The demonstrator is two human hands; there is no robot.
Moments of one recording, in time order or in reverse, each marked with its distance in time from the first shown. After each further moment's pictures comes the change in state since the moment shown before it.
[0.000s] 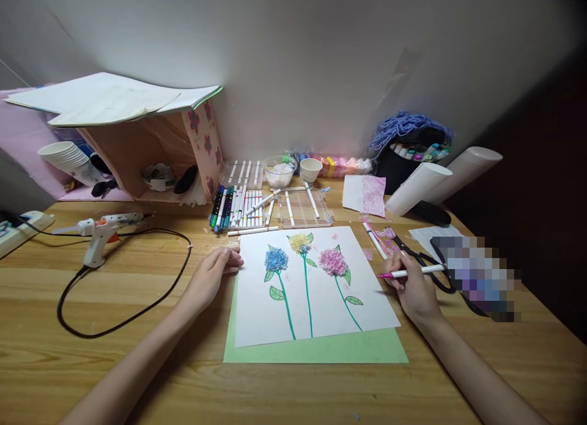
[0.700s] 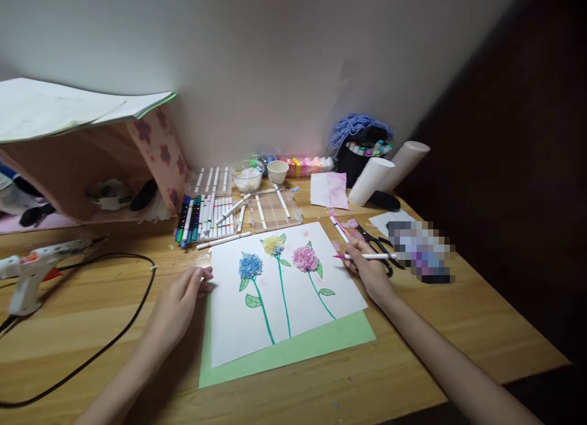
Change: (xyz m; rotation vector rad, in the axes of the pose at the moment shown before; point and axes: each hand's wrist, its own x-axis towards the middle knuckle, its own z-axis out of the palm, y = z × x) left_hand -0.008 -0.004 -0.006 0.387 0.001 0.066; right_hand 0.001 0.006 0.002 -0.235 0.000 -0.014
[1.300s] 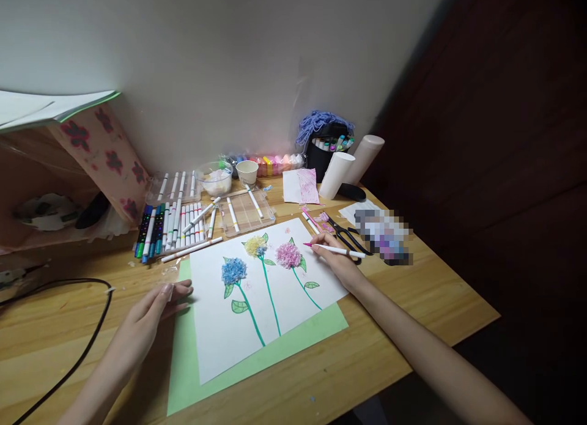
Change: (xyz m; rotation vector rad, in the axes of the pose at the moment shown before) left_hand 0.005 0.009 0.010 -0.311 -0.067 -0.153; right_hand 0.001 -0.008 -0.008 -0.107 -0.074 -0.018
